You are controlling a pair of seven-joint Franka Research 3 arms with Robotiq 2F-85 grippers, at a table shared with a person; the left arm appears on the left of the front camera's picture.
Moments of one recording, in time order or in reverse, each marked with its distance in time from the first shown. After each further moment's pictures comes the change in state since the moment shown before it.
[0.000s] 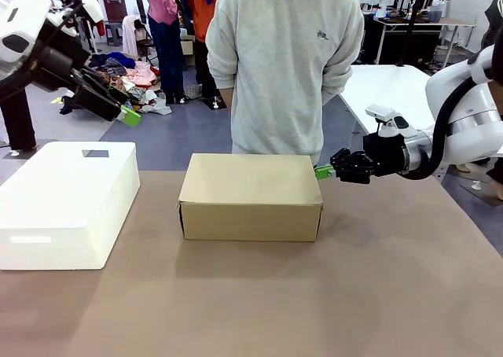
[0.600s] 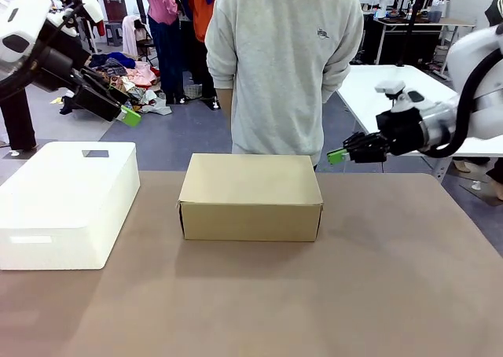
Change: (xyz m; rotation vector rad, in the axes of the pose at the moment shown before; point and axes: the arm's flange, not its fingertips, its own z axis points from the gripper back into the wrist) left arm 0.000 0.000 0.000 0.000 0.000 0.000; right arm 0.066 0.028 0.030 -0.077 0.139 -0.129
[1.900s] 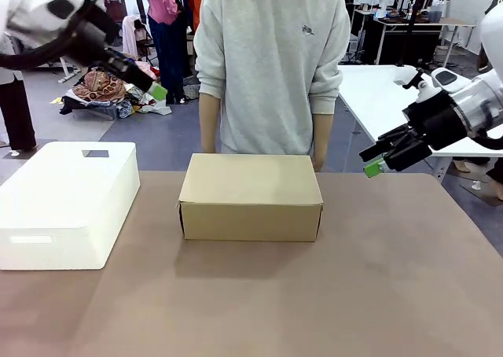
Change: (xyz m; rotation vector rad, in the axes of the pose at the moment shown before) left arm 0.064 0.007 -0.025 0.073 0.023 0.184; right arm 0.026 0.087 0.020 -0.262 0.279 -0.133
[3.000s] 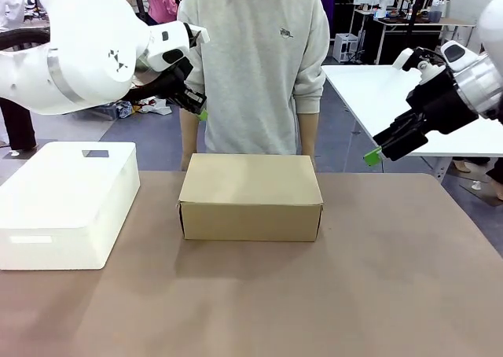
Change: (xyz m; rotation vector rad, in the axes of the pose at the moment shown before) left arm 0.022 0.014 -0.138 0.137 0.087 0.140; right arm 0.031 0.039 0.017 -0.288 0.097 -0.033
